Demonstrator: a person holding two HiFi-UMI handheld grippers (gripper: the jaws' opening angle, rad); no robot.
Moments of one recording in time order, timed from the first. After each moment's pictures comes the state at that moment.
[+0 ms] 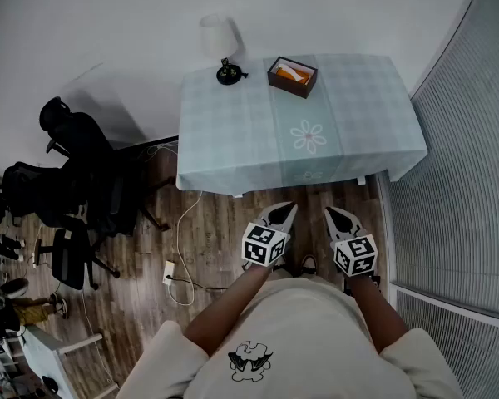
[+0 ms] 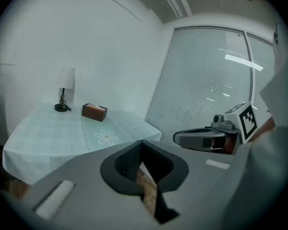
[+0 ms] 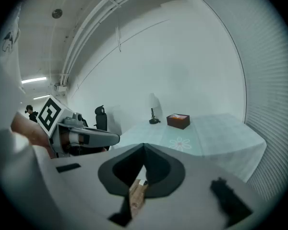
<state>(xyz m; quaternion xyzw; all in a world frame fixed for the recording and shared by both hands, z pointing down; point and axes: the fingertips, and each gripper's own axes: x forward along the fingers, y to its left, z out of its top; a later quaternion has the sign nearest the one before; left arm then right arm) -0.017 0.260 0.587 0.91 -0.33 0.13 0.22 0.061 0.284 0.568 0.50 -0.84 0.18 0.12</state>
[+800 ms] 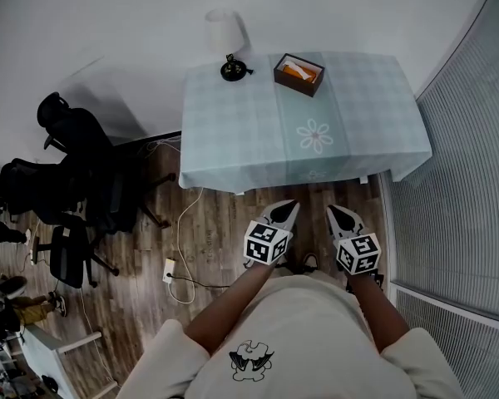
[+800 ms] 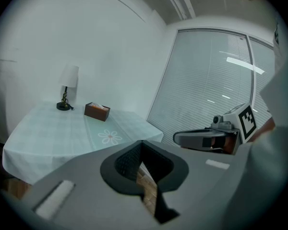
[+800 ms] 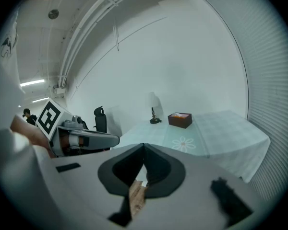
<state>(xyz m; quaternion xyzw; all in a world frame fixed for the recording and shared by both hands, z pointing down) -0.035 0.243 0.594 0.91 -0.33 0.13 0.23 0.044 0.266 0.573 0.50 -0.84 0.19 0.11</state>
